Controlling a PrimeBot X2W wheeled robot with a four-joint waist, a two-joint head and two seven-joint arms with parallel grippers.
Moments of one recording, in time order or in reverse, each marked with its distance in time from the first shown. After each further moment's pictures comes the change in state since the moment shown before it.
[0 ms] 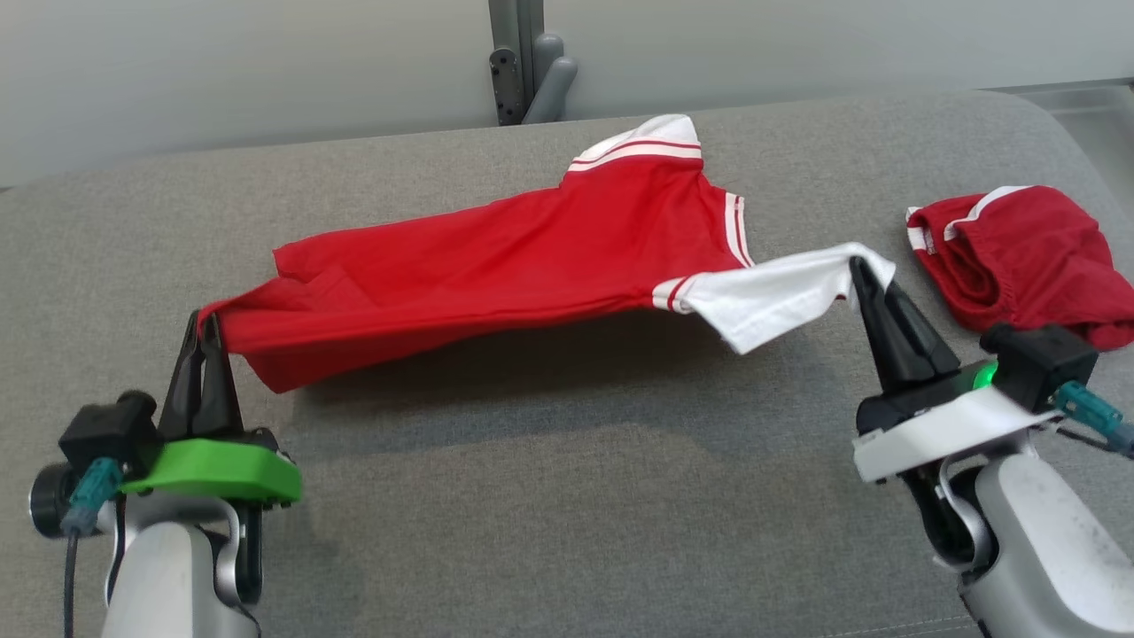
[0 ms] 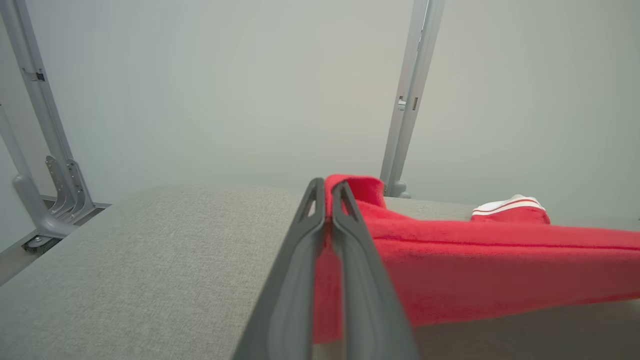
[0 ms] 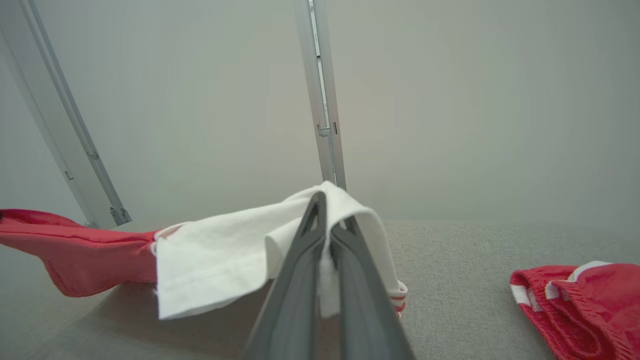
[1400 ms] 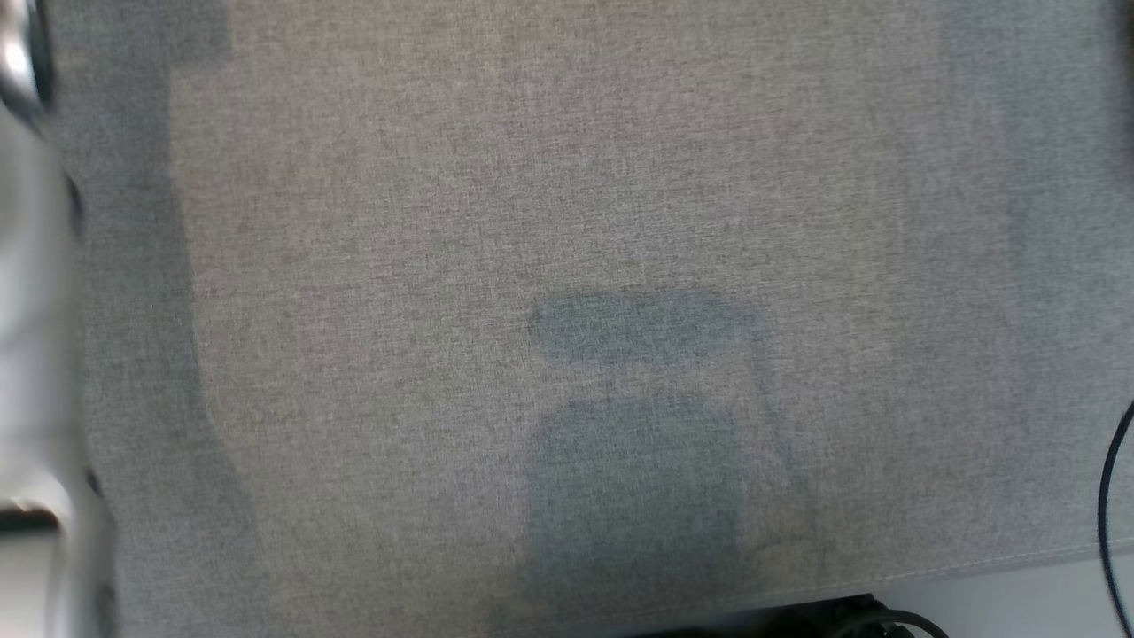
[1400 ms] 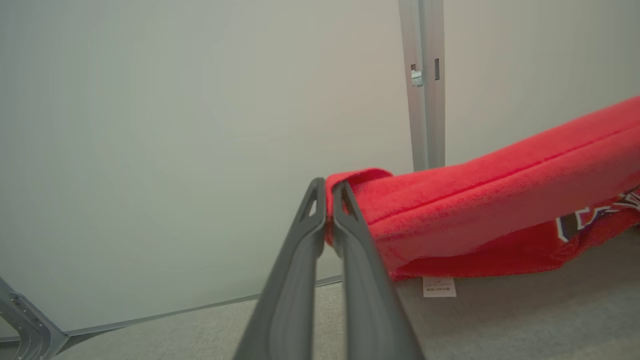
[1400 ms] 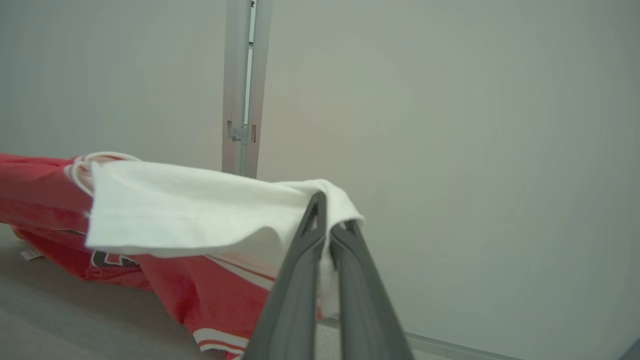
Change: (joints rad) left arm -0.954 0.200 -0.222 0.279 0.143 0.087 0.000; right arm -0.917 -0.146 -0.063 0.229 -0.177 0.001 0.002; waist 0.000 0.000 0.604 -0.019
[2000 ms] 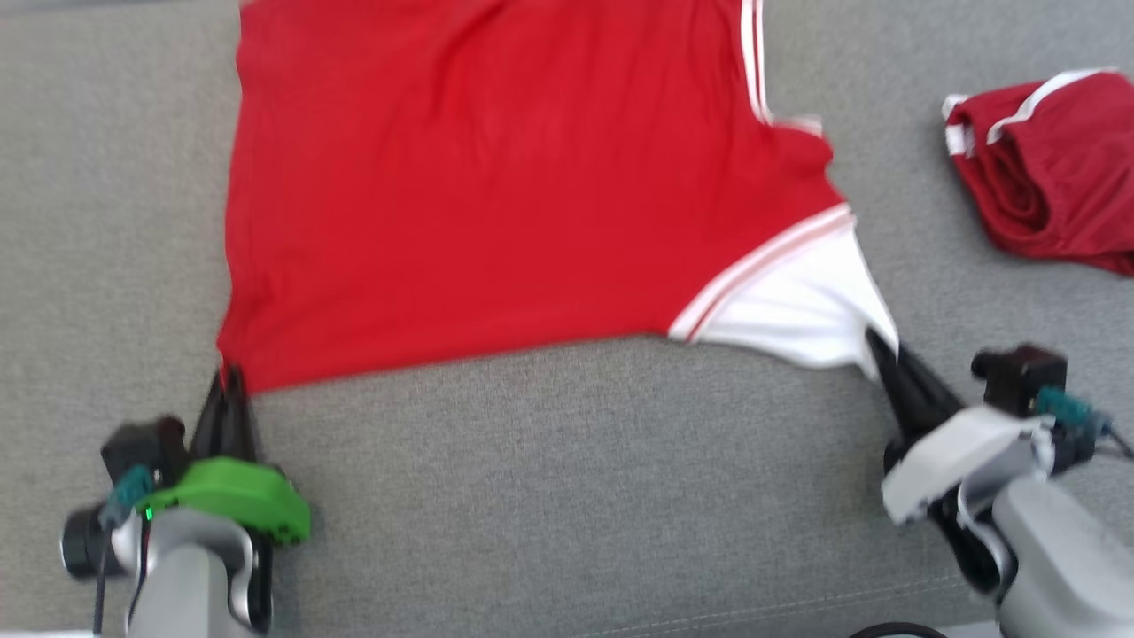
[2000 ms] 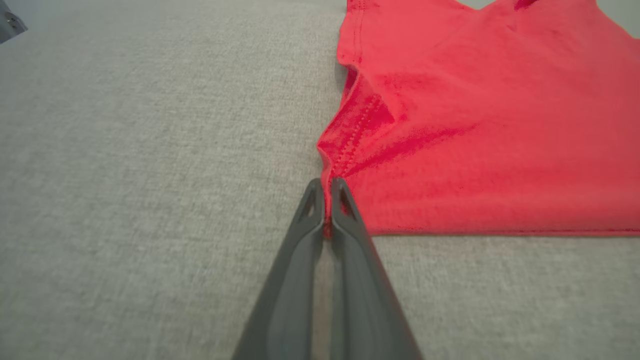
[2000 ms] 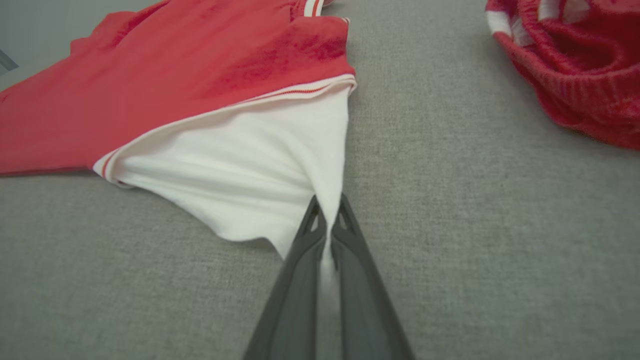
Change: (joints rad) left arm 0.829 -0.165 0.207 0.003 -0.121 -0.074 -0.001; right arm 0.773 0.008 0.224 0.098 0.335 0.000 0.000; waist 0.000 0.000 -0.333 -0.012
